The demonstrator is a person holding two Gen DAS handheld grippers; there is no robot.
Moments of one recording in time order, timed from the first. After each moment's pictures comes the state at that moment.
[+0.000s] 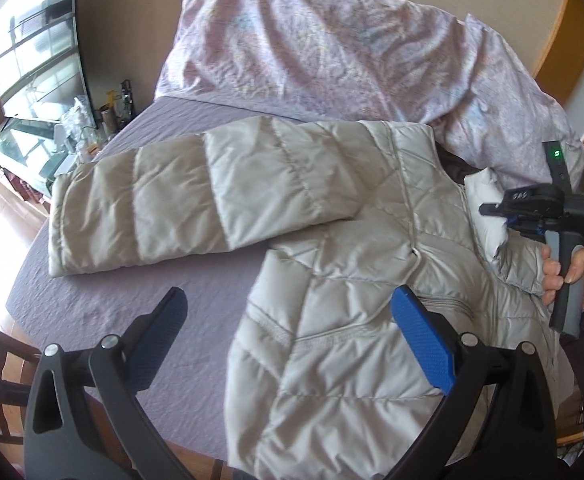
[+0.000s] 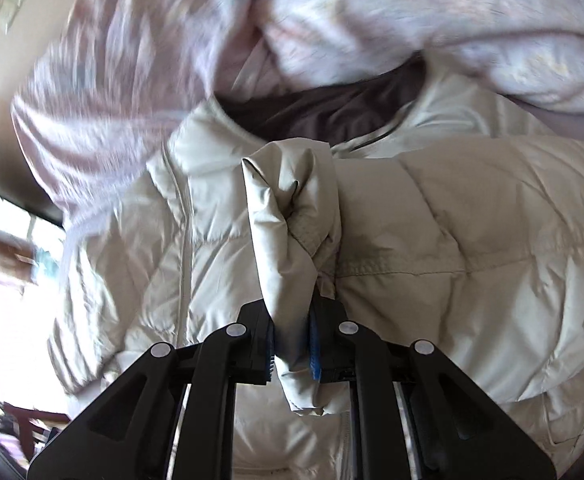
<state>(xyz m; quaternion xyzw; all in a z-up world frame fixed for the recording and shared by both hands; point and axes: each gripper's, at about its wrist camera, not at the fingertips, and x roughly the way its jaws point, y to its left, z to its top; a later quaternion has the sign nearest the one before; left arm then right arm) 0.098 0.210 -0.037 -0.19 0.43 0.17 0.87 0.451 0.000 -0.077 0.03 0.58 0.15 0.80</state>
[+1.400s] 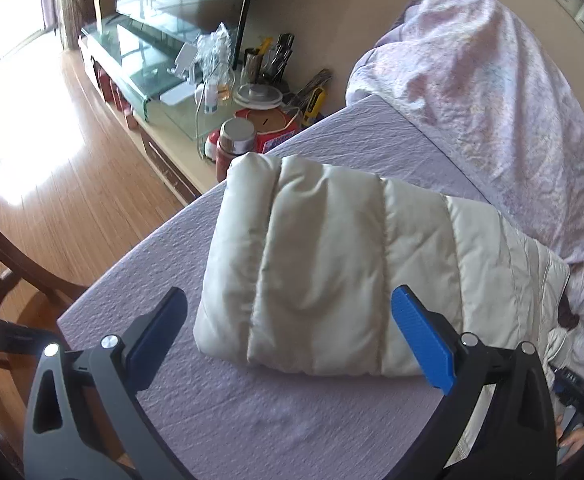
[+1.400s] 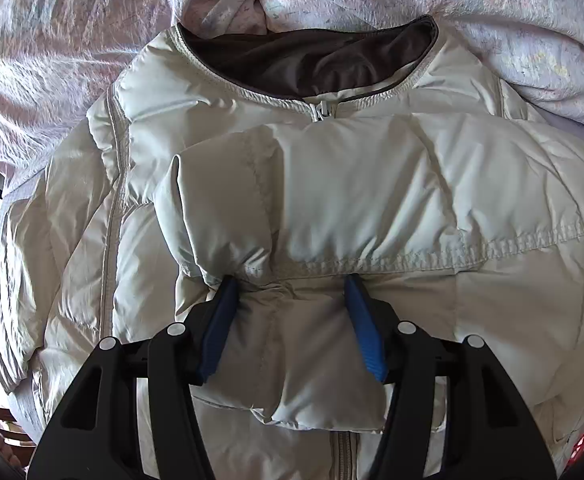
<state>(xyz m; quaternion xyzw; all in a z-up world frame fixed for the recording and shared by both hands) 0.054 0.435 -0.096 -0.35 0.42 0.33 0.77 0.453 0.019 -0.128 -0.03 0.59 0.09 0.80</state>
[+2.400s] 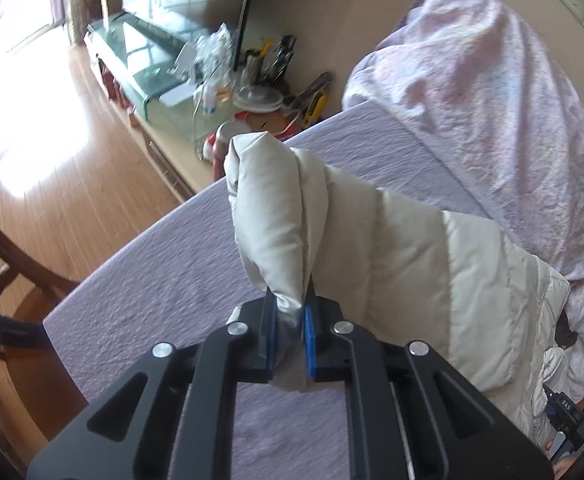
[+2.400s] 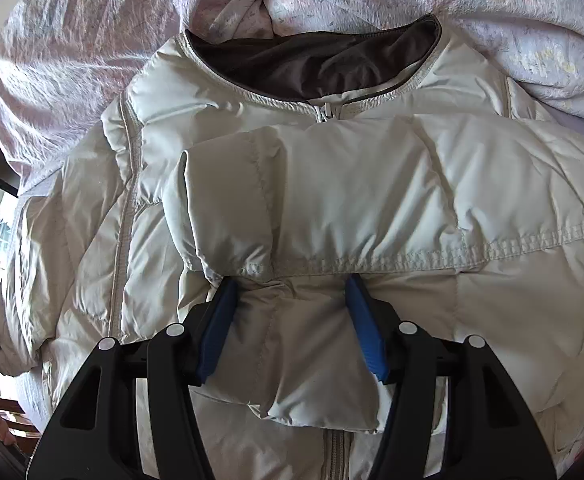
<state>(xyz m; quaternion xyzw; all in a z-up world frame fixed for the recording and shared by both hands) 0.087 0.423 -0.082 -0.34 0.41 0.34 0.78 0.455 -0.004 -0.118 -0.01 0.59 0.13 0.80</state>
